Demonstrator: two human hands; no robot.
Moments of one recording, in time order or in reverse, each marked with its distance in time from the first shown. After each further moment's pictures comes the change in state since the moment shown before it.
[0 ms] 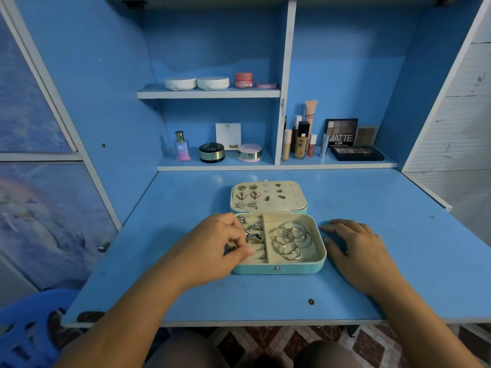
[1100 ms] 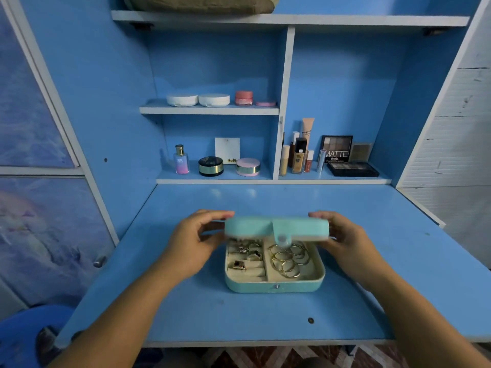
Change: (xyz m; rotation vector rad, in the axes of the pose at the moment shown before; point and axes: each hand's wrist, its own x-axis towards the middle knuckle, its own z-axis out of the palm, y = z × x) left_hand 0.019 -0.036 0.000 -0.541 0.323 -0.140; right_hand 0.030 -0.025 -0.017 0.918 -0.074 0.063
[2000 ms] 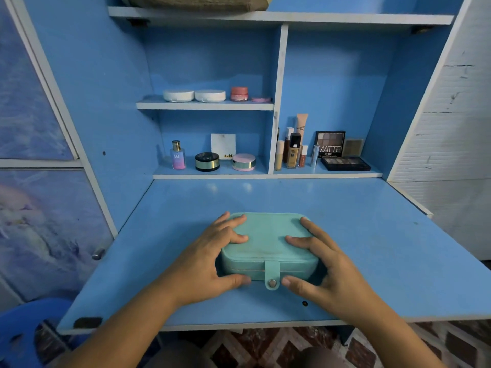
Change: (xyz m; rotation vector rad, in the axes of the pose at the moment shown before) left_hand -0.041 0.002 0.011 0.452 -0.308 0.296; right_hand -0.064 0.001 0.023 -0.441 -0.106 -0.290
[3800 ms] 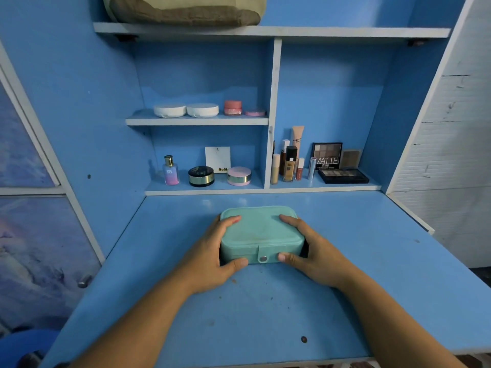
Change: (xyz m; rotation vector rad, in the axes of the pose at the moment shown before) left_hand 0.057 -0.039 0.013 -0.085 0.027 -0.227; right_hand 0.084 0.051 -0.006 0.072 -0.126 0.117
